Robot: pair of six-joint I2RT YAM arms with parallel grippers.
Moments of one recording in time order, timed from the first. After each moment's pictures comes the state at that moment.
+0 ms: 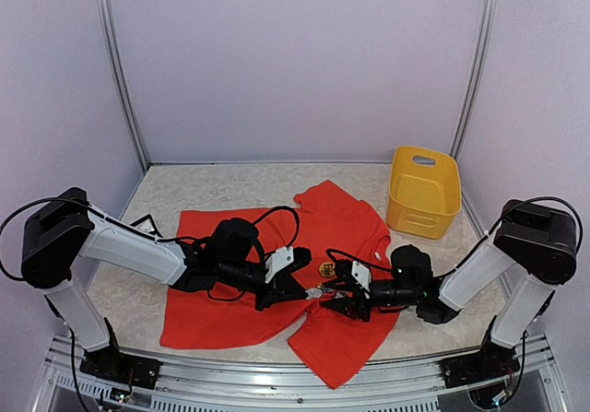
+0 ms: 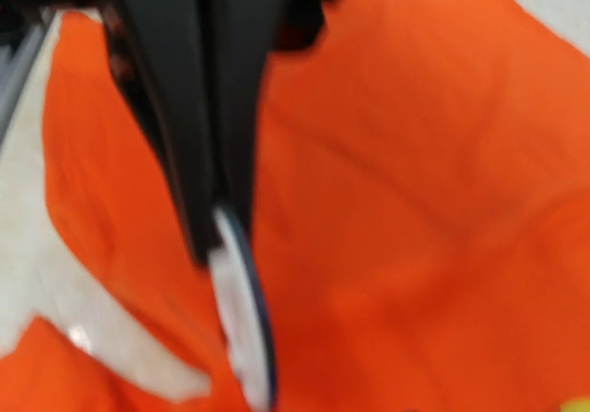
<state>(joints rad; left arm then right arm) -0.97 1.71 0.78 0.34 0.51 0.22 0.90 1.70 0.35 1.03 -0.43 -0.20</state>
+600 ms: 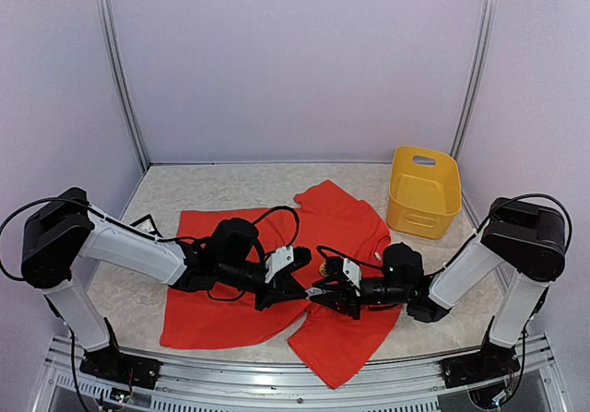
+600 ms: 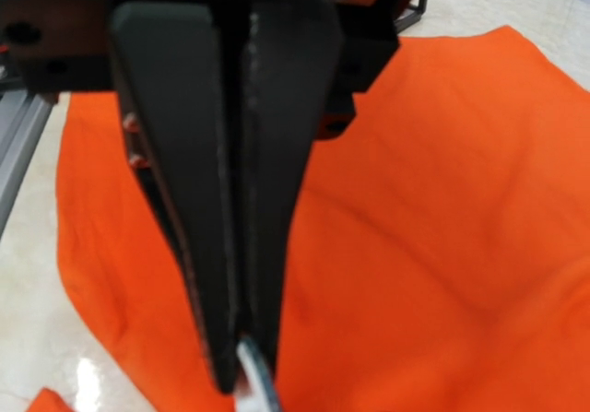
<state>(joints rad) -0.97 1.71 0.78 0.34 0.51 0.22 0.94 1.77 0.43 1.09 -0.45 -0.18</state>
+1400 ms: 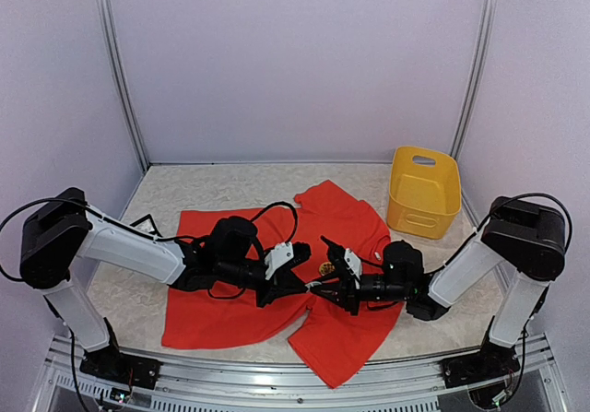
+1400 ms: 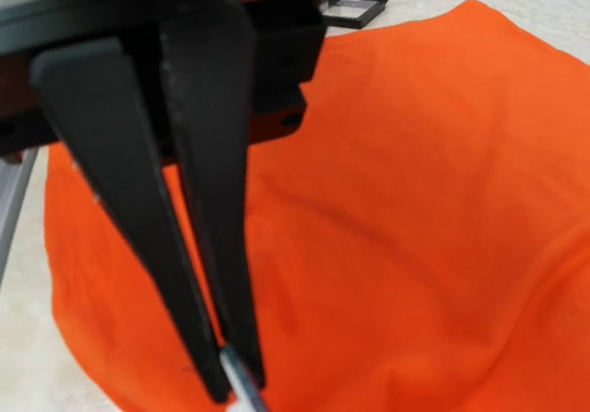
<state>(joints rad) -0.97 1.70 0.78 0.35 0.45 0.22 0.92 1.77 0.44 1.09 -0.41 -0.01</state>
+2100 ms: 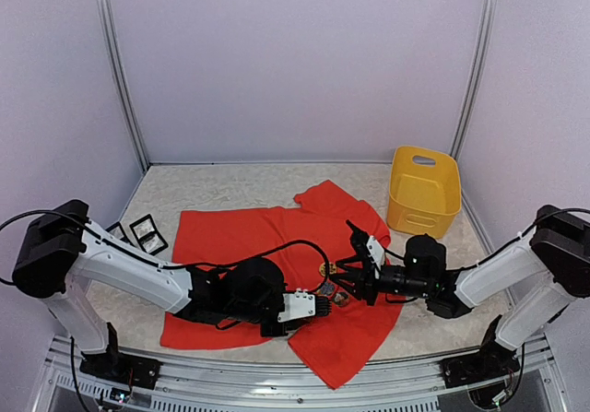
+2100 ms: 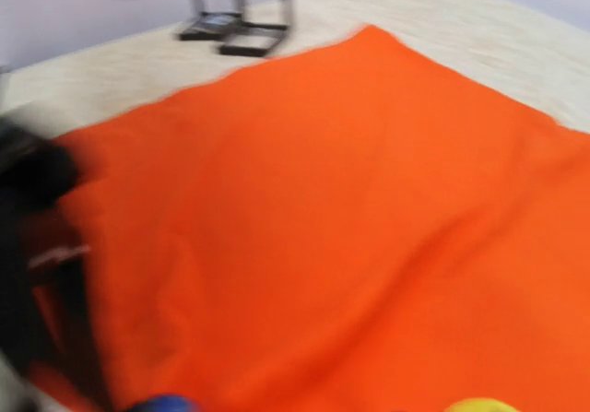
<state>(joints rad) -1.20 1.70 0.78 0.24 0.00 0.46 0.87 1.52 0.34 0.96 -0.29 0.00</state>
